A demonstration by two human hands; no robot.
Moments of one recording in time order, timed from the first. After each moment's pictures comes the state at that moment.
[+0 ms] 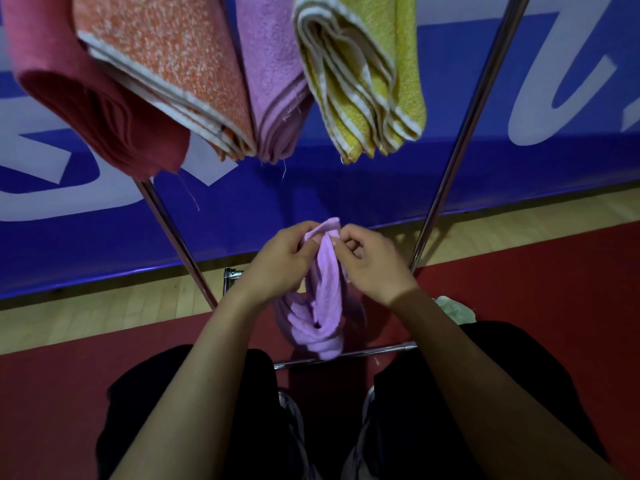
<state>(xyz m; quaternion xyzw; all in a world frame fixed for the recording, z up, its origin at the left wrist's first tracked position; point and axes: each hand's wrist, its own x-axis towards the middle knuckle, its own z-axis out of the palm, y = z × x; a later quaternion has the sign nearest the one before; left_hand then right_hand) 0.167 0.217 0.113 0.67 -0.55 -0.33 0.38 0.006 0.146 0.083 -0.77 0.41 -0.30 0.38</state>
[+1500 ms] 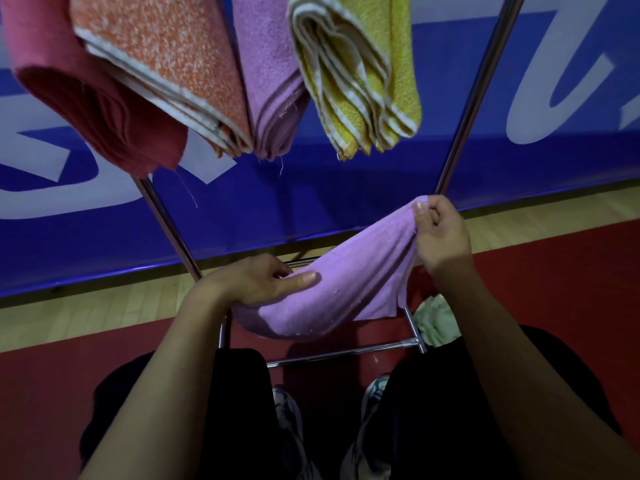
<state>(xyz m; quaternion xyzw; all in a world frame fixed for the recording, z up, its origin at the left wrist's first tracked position) 0.203 0.229 0.111 0.74 -0.59 -0.32 0.02 -0.058 0.089 0.072 -0.64 0.48 -0.48 0.36</state>
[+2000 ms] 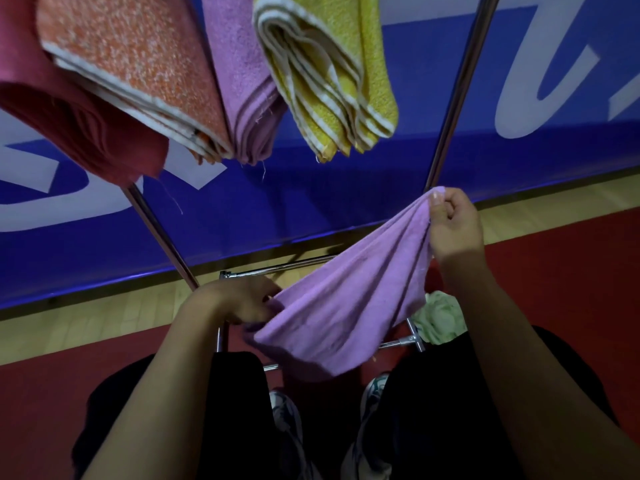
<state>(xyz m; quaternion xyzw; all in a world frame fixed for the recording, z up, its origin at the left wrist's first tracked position) 0.199 0.227 0.099 0.68 -0.63 -0.33 -0.14 -0.085 0.080 0.080 -0.60 0.50 -0.52 0.35</state>
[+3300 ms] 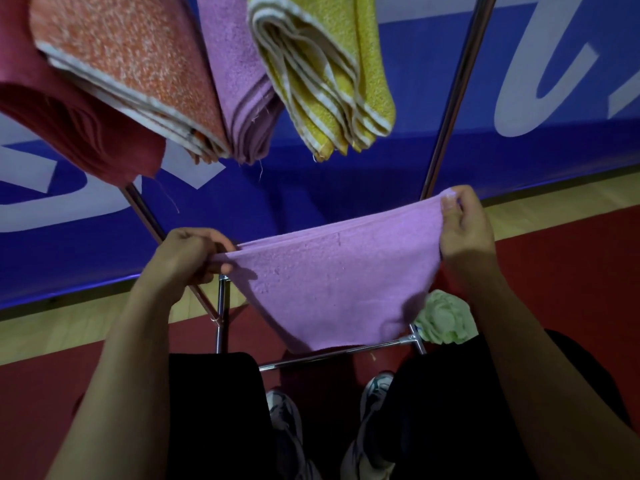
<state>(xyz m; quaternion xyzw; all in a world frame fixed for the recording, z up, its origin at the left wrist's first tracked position) 0.253 0.244 0.125 0.76 -0.35 -0.38 0.39 -0.108 0.088 0.082 -0.68 0.49 -0.49 0.25</state>
